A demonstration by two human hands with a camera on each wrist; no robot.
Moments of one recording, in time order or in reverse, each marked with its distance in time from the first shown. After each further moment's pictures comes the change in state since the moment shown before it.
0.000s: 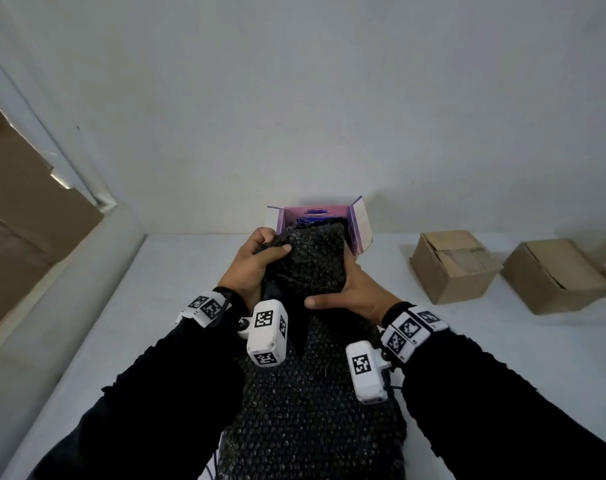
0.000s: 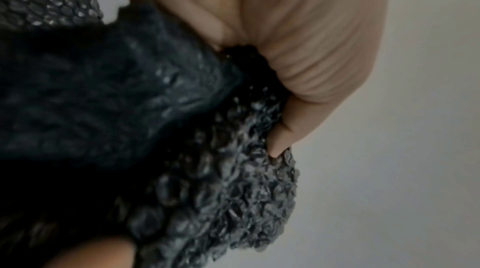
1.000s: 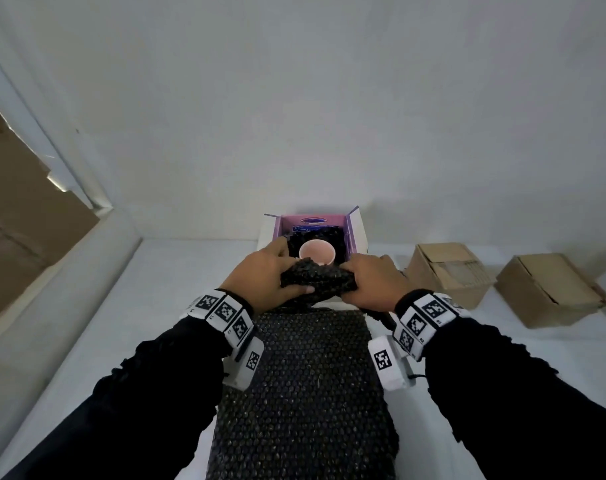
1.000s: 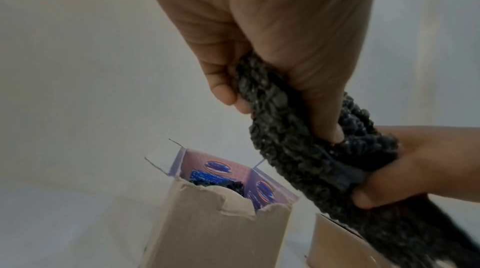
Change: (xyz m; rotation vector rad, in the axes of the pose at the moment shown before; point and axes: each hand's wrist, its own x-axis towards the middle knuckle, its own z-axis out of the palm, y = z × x) left_hand 0.013 0.003 -0.007 1.619 -0.271 0.535; right_hand 0.008 -0.022 -0.046 -1.048 -0.072 -0.016
